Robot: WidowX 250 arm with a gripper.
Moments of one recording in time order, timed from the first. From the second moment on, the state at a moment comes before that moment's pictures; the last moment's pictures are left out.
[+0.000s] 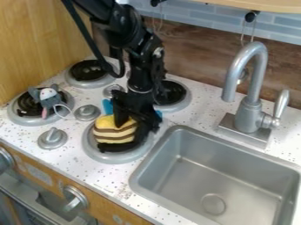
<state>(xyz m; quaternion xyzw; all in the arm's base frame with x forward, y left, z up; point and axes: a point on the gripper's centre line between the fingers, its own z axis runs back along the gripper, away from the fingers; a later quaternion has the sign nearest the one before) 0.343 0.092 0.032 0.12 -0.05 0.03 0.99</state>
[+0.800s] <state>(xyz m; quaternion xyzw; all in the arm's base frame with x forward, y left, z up) 0.335 0.092 0.056 0.16 -0.05 0.03 0.98</state>
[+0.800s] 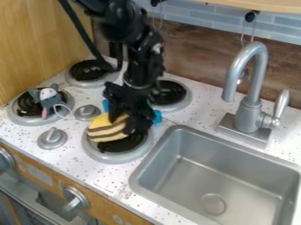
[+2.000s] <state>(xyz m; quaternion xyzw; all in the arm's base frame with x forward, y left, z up) 0.398 0.046 0.095 0.16 -0.18 -0.04 0.97</state>
